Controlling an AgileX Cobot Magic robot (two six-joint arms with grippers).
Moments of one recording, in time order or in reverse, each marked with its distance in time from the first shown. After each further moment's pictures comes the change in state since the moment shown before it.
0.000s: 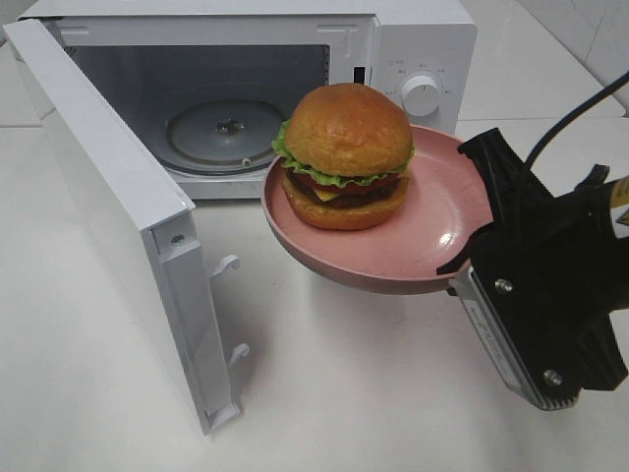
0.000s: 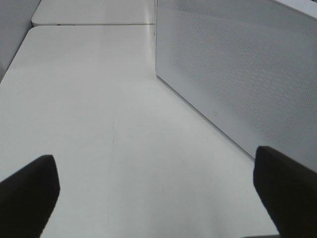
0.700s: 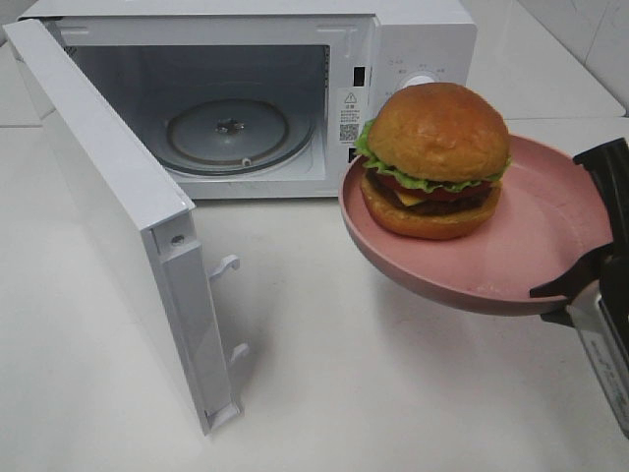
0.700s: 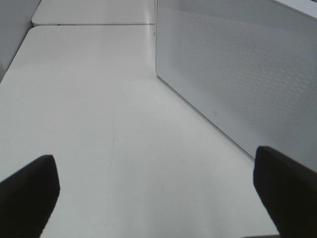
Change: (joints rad) left arm 0.000 0.000 0.000 0.000 0.000 0.000; right arm 0.000 -0.275 0.076 -0.164 0.219 0.238
